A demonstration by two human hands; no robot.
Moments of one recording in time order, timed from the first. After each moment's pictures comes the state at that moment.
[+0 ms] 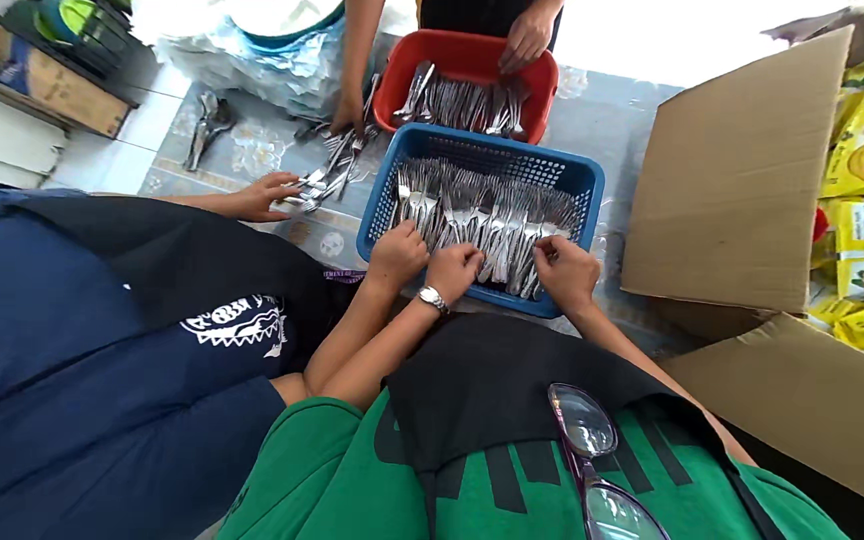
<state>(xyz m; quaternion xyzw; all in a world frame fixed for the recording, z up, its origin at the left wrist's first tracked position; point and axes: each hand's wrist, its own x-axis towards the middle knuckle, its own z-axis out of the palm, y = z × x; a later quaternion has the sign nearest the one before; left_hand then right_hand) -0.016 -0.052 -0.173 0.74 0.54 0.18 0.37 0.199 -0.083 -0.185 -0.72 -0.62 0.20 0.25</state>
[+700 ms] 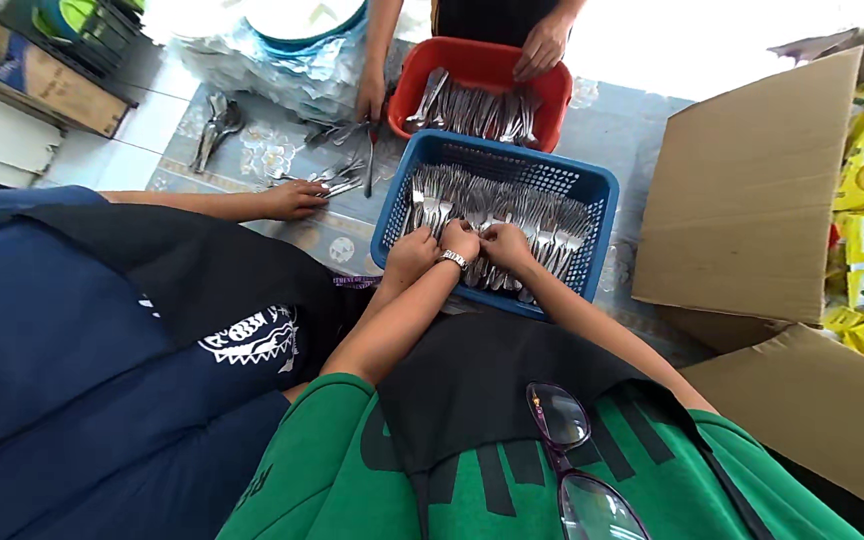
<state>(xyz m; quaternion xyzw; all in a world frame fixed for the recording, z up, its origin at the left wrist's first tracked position) -0.005 0.016 -0.176 0.50 0.70 0.13 0.49 0.113 0.007 -0.193 -0.68 -0.58 0.44 0.11</state>
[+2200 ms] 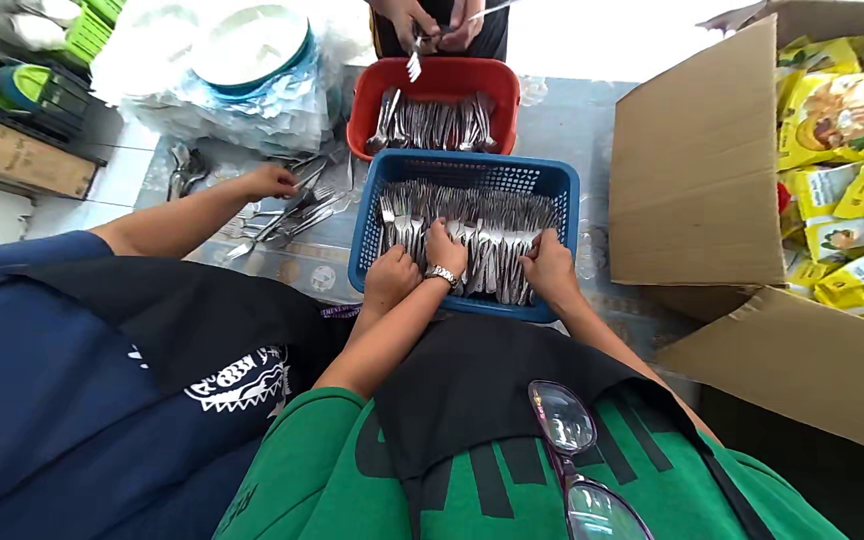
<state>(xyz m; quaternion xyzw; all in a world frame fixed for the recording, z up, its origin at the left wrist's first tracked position) 0.012 0.015 -0.191 0.59 0.68 0.15 0.42 0.181 -0.069 -0.168 -0.79 -0.50 0.32 0.17</state>
